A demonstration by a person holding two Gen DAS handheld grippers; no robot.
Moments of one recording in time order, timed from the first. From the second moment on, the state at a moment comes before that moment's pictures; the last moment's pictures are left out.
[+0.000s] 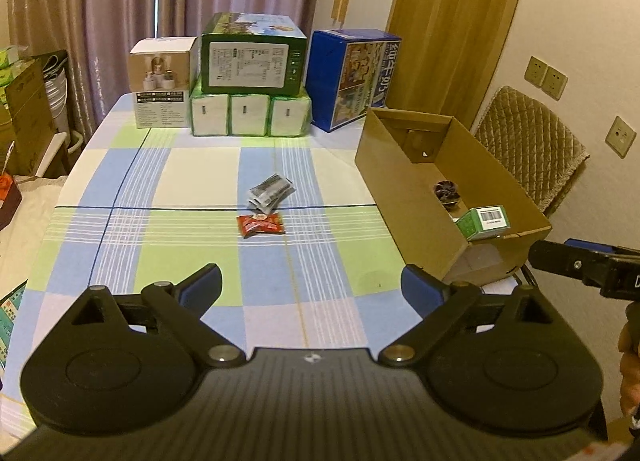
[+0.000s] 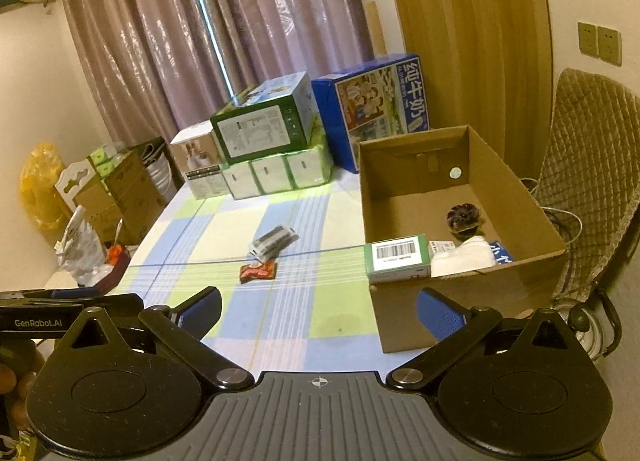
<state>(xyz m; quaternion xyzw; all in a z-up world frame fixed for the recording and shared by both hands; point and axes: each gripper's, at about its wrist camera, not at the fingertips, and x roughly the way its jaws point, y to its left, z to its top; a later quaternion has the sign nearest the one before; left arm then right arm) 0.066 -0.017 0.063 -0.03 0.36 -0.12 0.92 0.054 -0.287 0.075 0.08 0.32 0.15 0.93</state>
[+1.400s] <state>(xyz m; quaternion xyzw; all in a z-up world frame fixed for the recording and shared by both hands) 0.128 0.034 0.022 0.00 0.38 -0.10 0.92 0.119 -0.203 0.024 0.04 0.36 0.20 0.91</state>
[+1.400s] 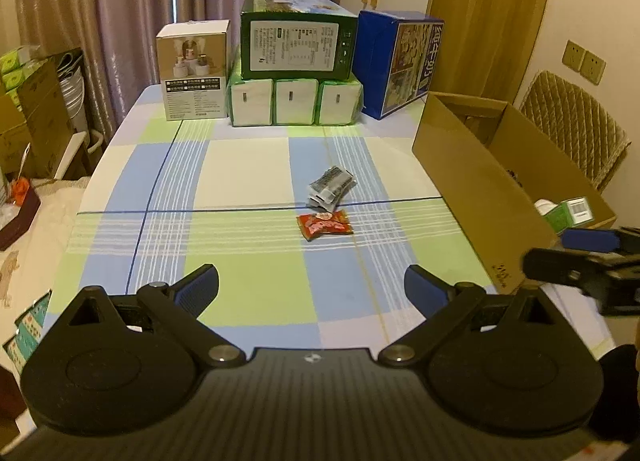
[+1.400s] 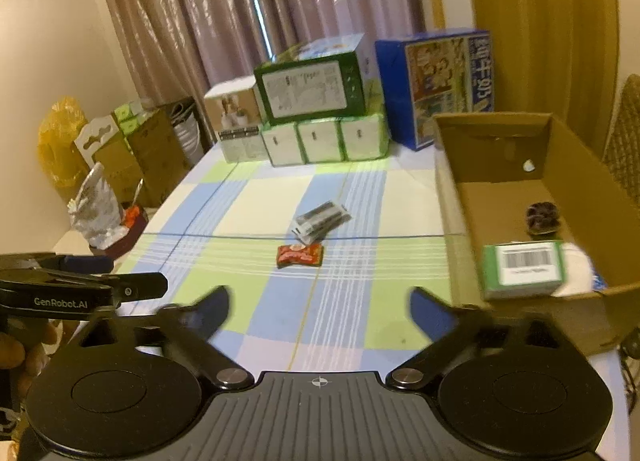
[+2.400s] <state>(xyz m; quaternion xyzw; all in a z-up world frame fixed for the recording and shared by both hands) 0.308 0.001 -0.107 0.18 0.38 -0.29 0.86 0.273 -0.162 -0.097 -0.02 0.40 0.20 0.90</state>
